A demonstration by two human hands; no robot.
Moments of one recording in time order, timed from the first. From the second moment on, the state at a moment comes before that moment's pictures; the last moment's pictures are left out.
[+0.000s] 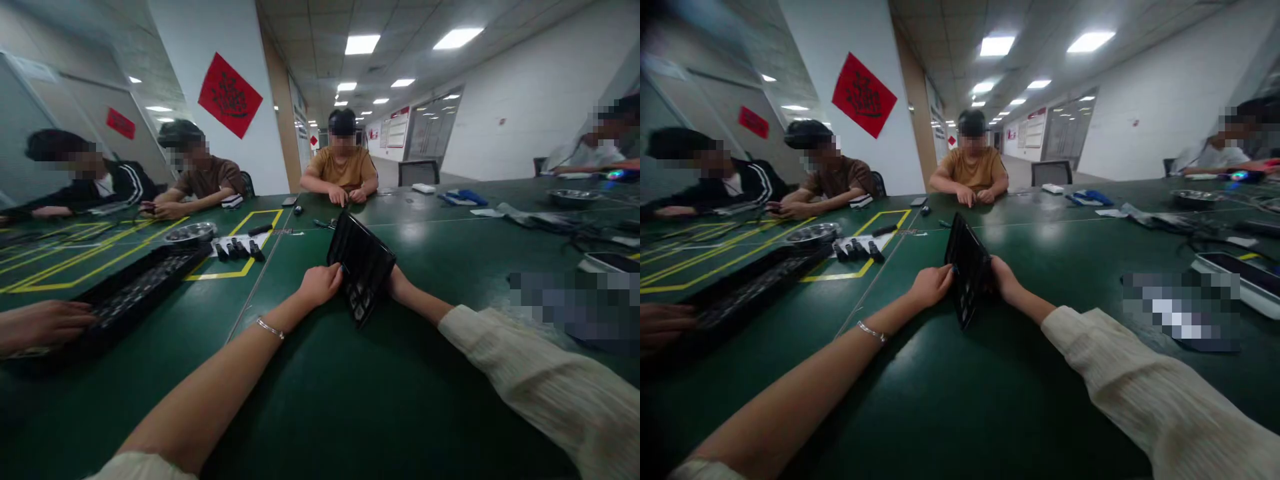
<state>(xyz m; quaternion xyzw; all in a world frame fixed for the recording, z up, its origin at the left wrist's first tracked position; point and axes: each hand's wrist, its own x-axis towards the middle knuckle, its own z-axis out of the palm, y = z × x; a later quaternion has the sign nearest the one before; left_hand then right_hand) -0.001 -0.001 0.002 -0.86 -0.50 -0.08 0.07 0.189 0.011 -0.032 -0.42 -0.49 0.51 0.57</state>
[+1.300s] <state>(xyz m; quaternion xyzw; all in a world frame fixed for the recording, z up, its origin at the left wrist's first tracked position) -0.004 0.001 -0.002 -0.85 -0.51 -0.12 0.05 0.194 0.011 -0.040 -0.39 -0.54 0.53 0.53</state>
